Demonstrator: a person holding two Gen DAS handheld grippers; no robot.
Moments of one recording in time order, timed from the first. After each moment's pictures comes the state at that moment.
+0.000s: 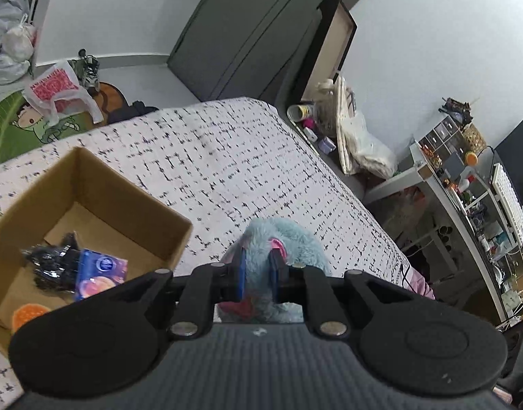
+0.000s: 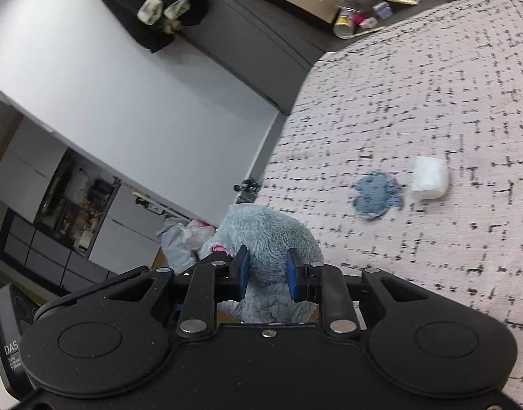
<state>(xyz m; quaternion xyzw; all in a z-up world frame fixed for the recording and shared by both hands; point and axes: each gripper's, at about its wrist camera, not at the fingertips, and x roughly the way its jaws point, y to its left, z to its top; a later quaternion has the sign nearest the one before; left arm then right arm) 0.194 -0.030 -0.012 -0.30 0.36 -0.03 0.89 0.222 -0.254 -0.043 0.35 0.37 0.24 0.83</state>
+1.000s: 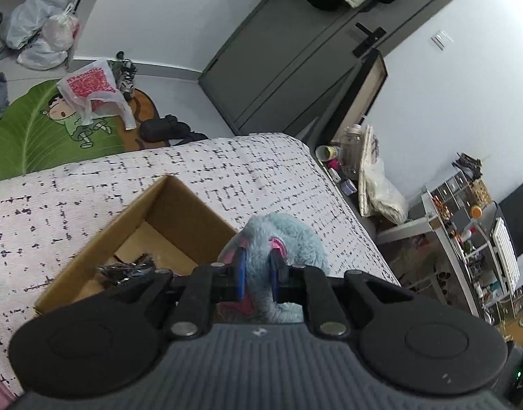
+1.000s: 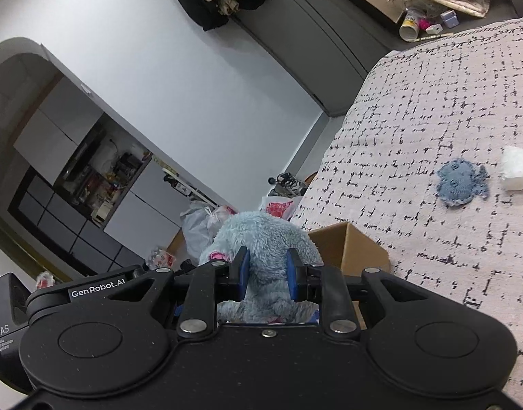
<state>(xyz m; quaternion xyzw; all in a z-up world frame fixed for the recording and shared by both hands) 0.159 0.063 -0.024 -0.36 0.32 0.01 0.88 0.205 -0.165 -0.039 0.30 0.34 0.29 0.84</state>
